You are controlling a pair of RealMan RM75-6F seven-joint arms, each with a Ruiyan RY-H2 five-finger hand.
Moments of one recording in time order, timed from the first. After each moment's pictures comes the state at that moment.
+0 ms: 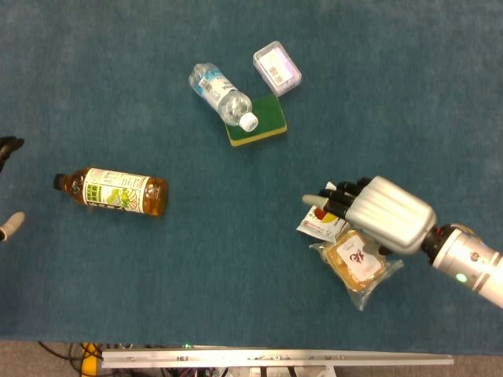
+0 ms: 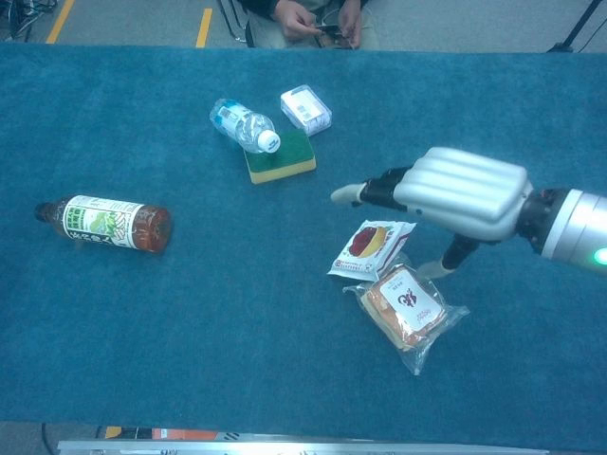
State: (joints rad) left arm -0.23 -0.93 0.06 -1.65 1.61 1.29 -0.22; right arm 0.70 -1.20 -0.11 -1.89 -1.58 0.95 -0.35
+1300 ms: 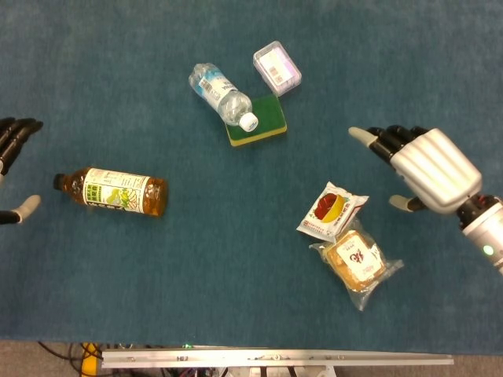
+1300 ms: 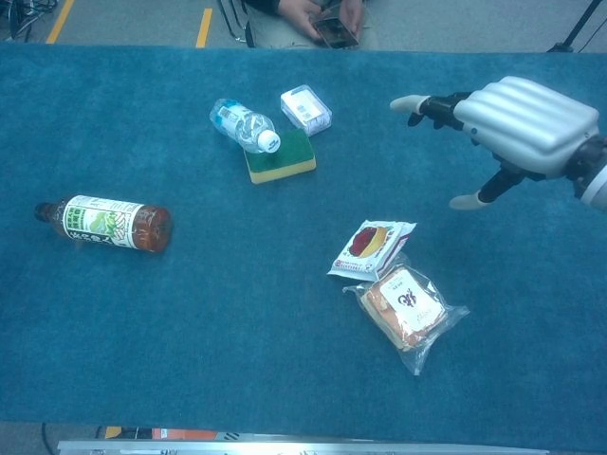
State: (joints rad) left arm -0.29 -0.95 0.02 -1.65 1.61 1.27 -0.21; right arm 0.58 -1.18 0.00 -1.87 -1.43 1.07 -0.41
